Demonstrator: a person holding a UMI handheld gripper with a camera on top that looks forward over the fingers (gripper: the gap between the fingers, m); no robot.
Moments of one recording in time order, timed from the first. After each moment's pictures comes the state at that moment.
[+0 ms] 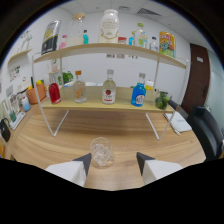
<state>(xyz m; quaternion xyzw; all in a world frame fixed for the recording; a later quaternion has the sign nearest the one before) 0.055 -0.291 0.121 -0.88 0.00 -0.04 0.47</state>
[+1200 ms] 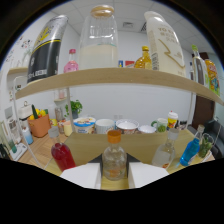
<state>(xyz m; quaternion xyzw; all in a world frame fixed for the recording) -0.051 -0.095 0.187 -0.80 -0.01 0.01 0.59</state>
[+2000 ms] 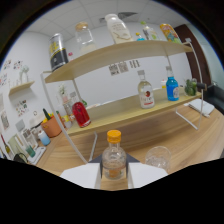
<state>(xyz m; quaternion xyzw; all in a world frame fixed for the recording) -0.072 -0.229 0.124 -0.82 0.08 0.12 0.55</state>
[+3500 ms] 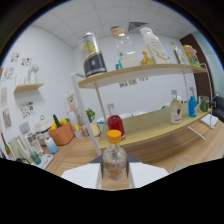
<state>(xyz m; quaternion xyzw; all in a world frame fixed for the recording) -0.155 -0.208 0.173 -0.78 0.05 0.11 0.61</state>
